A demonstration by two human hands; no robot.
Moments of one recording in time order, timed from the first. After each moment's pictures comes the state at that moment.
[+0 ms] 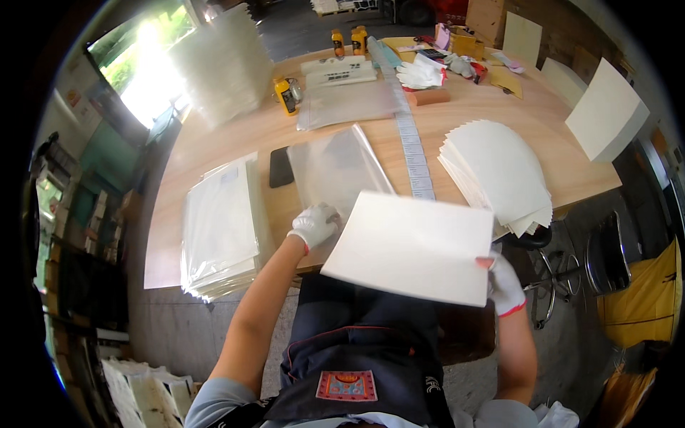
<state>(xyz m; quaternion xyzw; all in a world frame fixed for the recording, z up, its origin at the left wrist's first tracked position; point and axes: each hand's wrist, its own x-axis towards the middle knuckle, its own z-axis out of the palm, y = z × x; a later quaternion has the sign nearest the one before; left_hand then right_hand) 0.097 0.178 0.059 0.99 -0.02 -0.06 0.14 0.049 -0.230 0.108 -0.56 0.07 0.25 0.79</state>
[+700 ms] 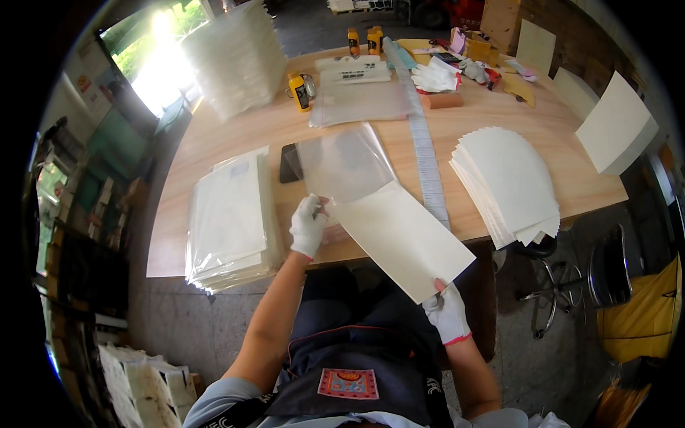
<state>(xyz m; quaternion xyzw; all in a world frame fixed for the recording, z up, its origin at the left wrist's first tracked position) 0.073 0.185 0.050 0.85 0.07 0.29 0.44 -0.001 -0.149 0.020 -0.32 0.15 0.23 0.91</state>
